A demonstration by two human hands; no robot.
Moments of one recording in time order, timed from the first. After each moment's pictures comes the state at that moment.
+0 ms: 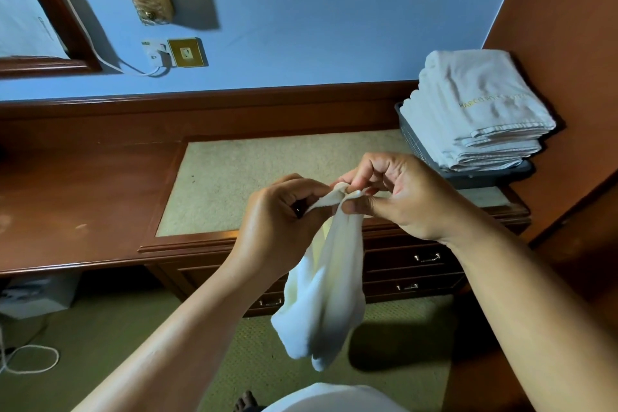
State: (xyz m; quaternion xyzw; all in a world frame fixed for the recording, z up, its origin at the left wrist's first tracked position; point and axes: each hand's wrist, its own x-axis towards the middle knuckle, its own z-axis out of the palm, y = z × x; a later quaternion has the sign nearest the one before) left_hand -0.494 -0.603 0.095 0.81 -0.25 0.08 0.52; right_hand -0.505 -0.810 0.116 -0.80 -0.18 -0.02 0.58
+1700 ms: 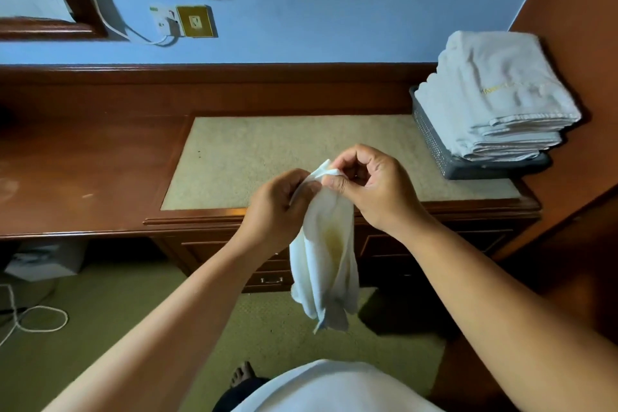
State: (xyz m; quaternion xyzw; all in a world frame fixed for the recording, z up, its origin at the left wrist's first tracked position) left_hand -0.462 -0.588 0.036 0.82 -0.21 0.00 0.53; right_hand -0.475 -0.777 0.053 -0.83 -0.11 -0.15 0.53
